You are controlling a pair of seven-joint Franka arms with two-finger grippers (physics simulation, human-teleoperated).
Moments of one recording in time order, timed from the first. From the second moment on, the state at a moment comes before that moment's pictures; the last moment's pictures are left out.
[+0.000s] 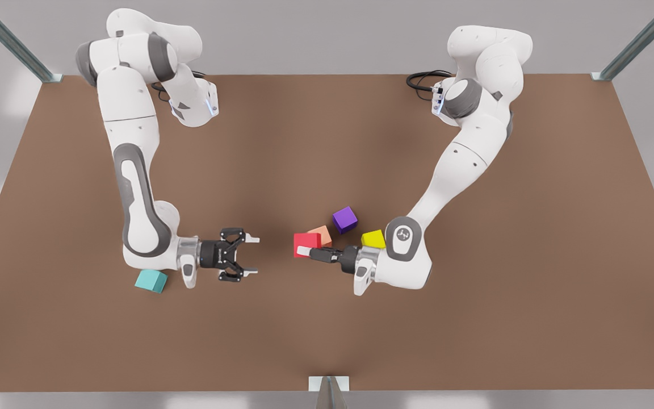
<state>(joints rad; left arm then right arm) -0.18 1.20 -0.67 -0.91 -0.91 2.08 0.00 0.23 0.66 -0.08 -1.64 1.57 1.80 -1.70</state>
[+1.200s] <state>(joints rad) -0.24 1.21 -0.67 -0.91 -0.96 2.23 0.32 0.25 0.70 0.09 -1.68 1.80 1.85 -2.39</state>
